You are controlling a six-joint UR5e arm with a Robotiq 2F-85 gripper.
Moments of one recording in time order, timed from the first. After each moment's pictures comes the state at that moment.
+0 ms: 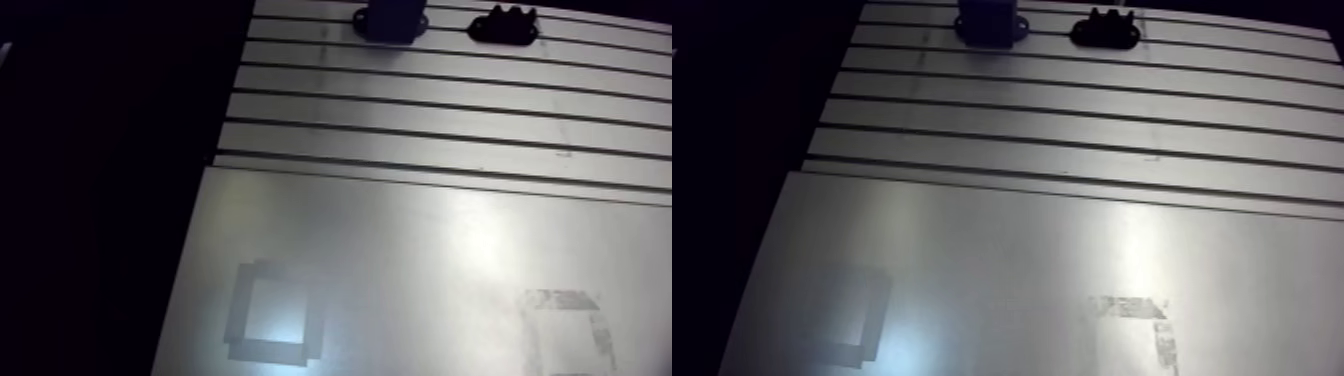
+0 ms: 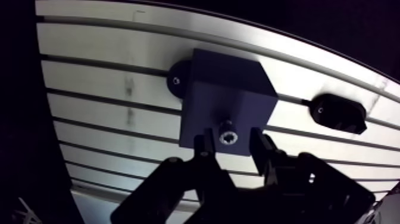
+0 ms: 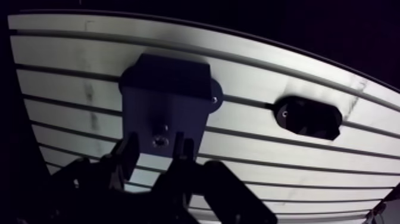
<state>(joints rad) 0.07 -0.81 1.08 -1.56 -1.59 -1.71</state>
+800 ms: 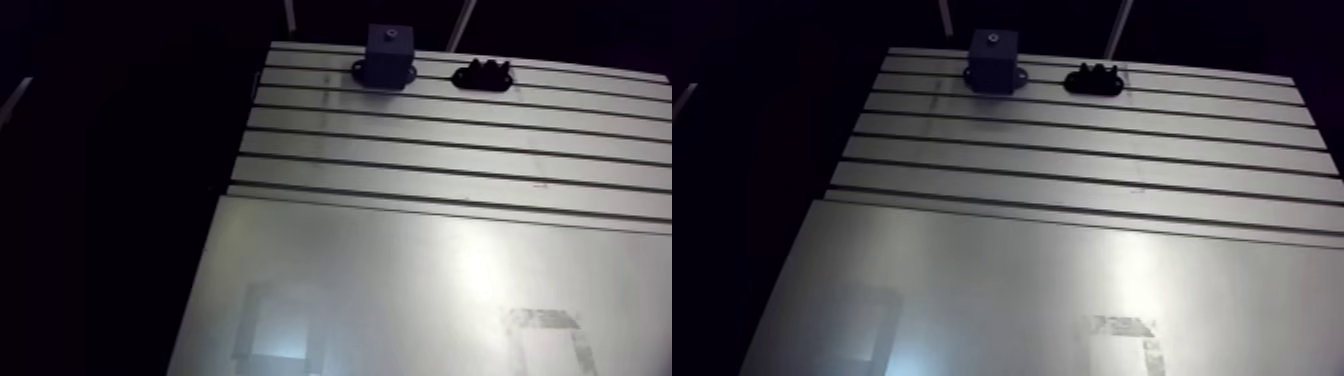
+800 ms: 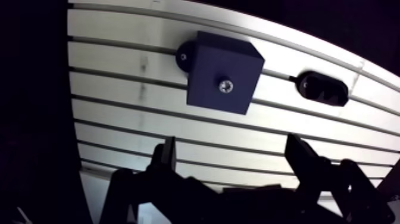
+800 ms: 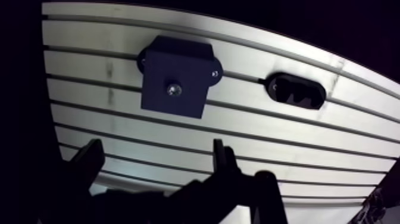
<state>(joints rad) 0.07 -0.94 1.13 -1.55 -1.58 -1.70</state>
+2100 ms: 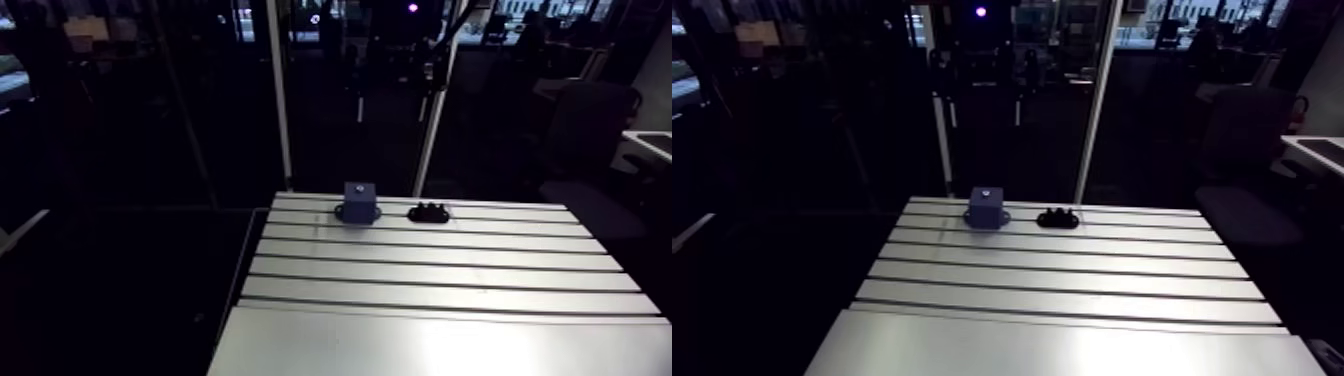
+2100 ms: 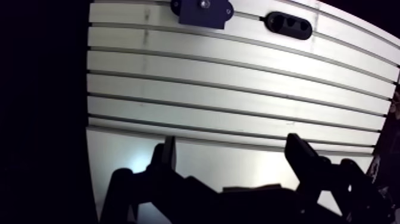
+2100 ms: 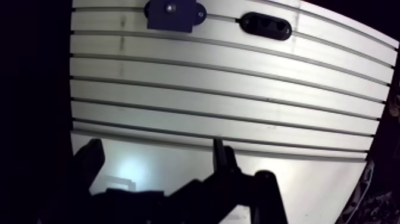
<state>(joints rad) 0.03 -1.42 1.52 -1.68 -1.58 -1.68</state>
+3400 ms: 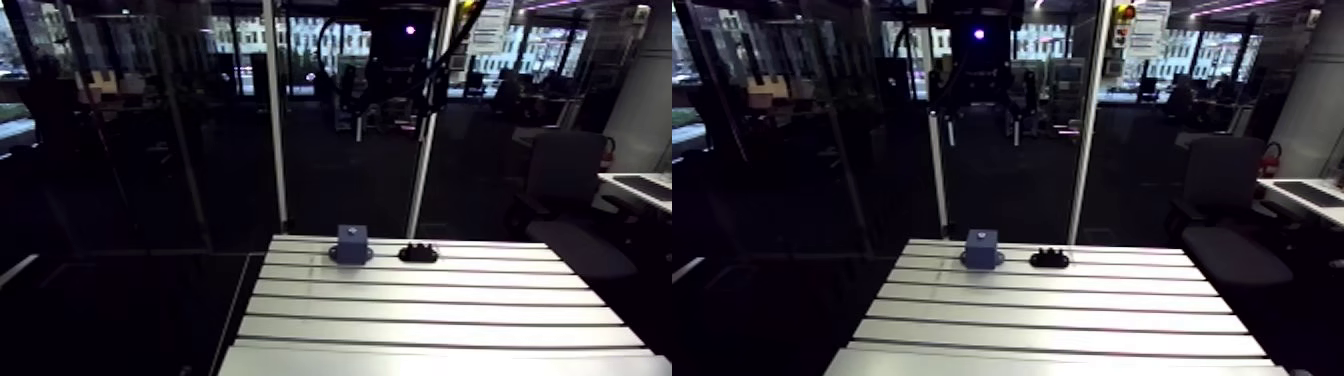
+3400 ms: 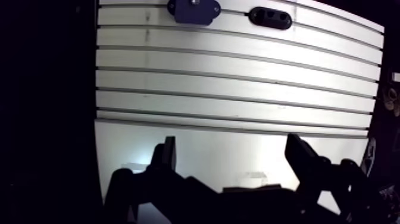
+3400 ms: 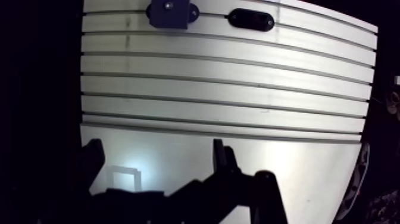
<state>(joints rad) 0.02 -1.58 1.55 -1.64 -1.57 -1.65</state>
